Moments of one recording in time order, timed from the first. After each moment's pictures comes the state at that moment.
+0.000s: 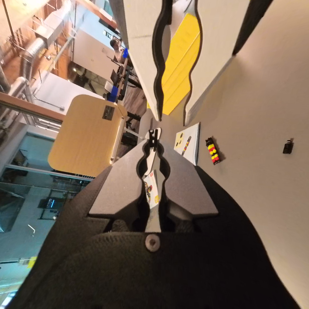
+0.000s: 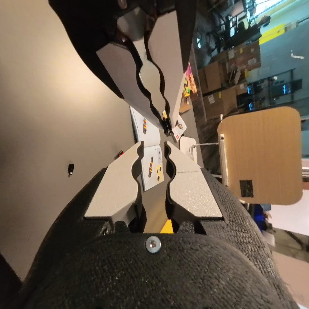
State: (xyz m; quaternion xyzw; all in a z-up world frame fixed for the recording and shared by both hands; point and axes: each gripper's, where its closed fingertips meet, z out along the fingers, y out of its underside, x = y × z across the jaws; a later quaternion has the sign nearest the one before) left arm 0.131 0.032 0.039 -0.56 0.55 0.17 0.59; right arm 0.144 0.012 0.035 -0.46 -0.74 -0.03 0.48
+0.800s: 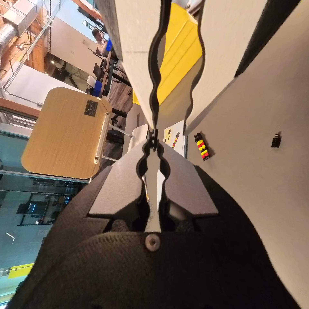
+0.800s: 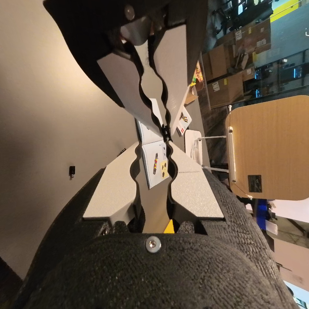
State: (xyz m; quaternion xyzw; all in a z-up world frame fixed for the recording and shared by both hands) left arm 0.132 0.041 0.017 -0.58 0.57 0.14 0.57; right arm 0.136 0.019 0.016 -0.49 -0.74 -0.04 0.47
